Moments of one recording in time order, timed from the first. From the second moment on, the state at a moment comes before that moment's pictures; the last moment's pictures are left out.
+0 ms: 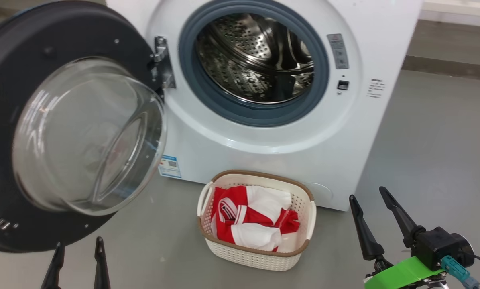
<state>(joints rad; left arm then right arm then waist) 0.19 0.14 0.01 -0.14 -0.14 0.17 -0.09 0.01 -0.04 0.05 0.15 0.18 0.13 -0.26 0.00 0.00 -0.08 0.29</state>
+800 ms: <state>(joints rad) 0.21 0.16 0.05 -0.20 -0.13 0.24 -0.06 0.01 -0.04 0.11 0.15 0.22 0.13 -0.26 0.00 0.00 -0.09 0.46</state>
